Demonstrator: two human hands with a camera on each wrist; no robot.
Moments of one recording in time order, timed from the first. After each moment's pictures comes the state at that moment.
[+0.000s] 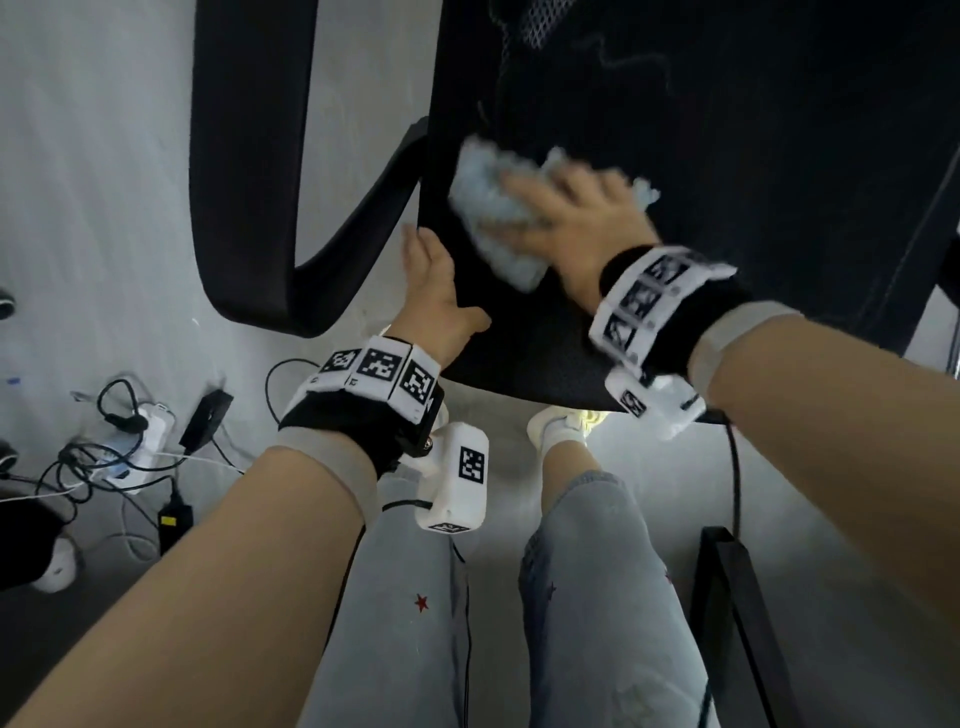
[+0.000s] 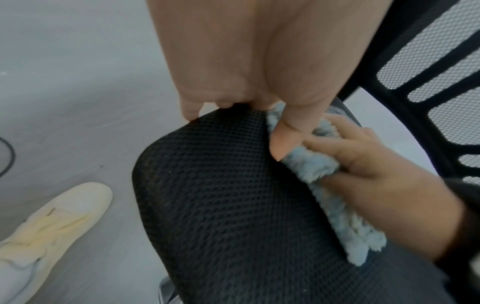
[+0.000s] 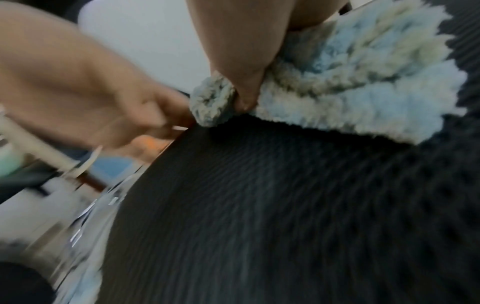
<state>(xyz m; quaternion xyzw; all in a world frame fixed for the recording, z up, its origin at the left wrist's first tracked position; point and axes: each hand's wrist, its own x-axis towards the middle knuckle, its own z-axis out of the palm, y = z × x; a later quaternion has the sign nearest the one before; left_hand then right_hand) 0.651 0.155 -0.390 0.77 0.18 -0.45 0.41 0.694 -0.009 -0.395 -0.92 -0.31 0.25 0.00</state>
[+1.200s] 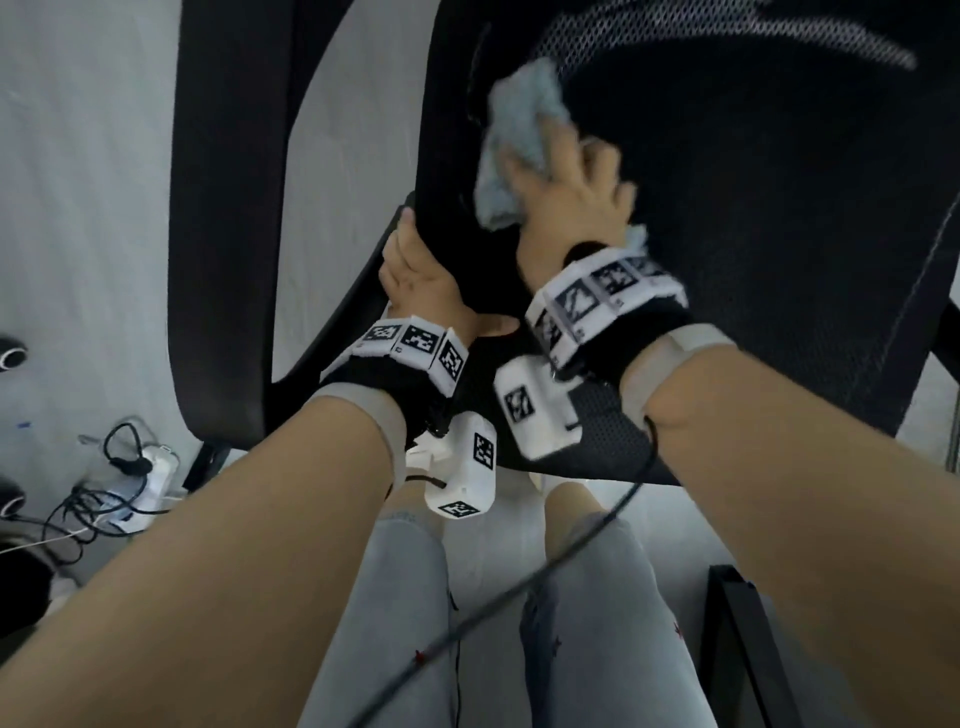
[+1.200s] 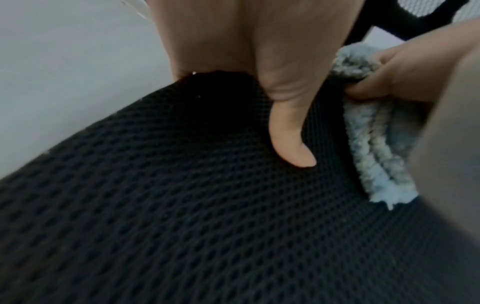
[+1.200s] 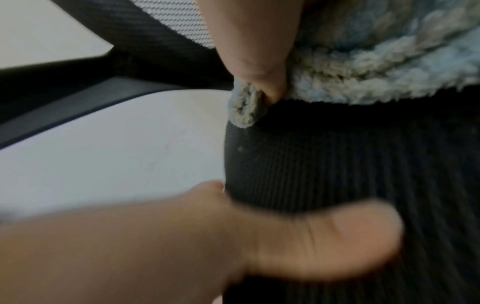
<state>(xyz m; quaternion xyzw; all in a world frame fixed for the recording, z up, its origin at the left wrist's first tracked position) 0.707 0.128 -0.429 0.90 0.22 -0.26 0.27 0.754 0.018 -0.395 -0.96 -0.02 0.25 0.12</state>
